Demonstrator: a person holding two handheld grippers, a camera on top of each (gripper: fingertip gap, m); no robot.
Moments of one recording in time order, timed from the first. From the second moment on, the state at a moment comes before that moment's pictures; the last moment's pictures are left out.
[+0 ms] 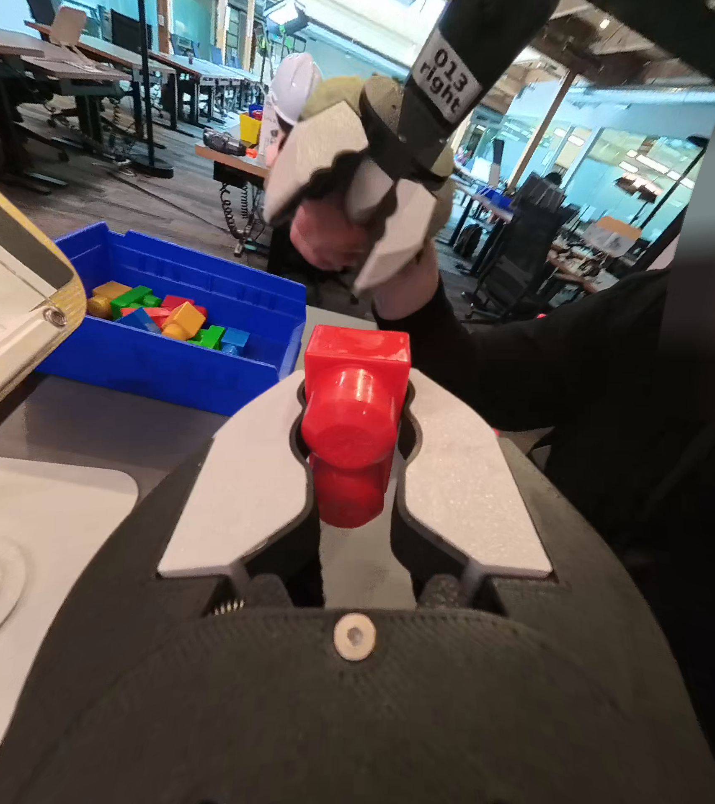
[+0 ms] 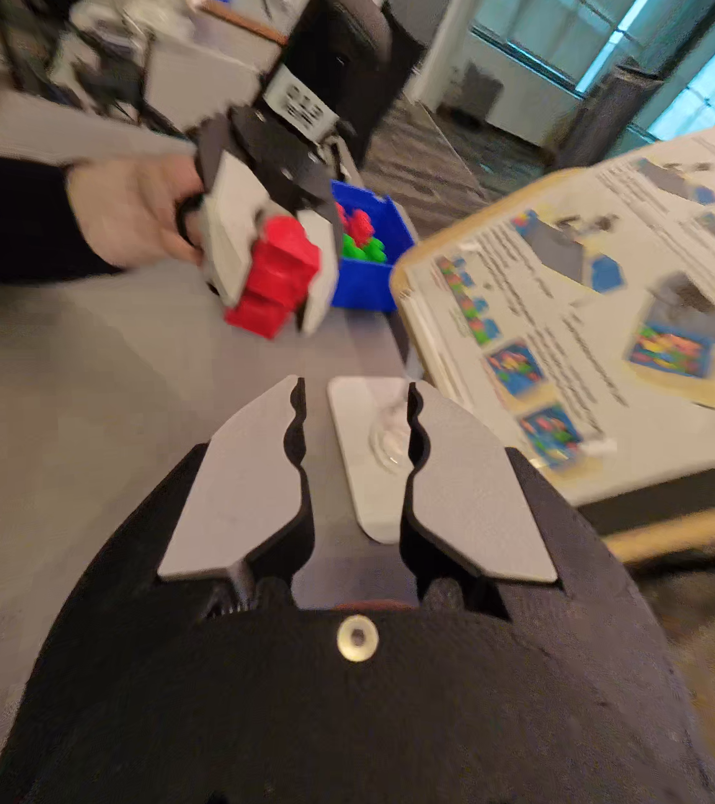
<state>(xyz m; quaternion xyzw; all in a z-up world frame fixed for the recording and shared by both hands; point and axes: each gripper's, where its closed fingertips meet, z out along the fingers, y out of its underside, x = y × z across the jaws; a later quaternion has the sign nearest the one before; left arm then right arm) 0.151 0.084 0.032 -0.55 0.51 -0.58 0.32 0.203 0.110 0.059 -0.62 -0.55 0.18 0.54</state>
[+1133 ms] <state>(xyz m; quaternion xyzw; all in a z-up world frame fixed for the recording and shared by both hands) 0.088 0.125 0.043 -0.61 0.56 -0.34 0.45 0.362 0.195 0.040 -0.76 -0.36 0.06 0.53</state>
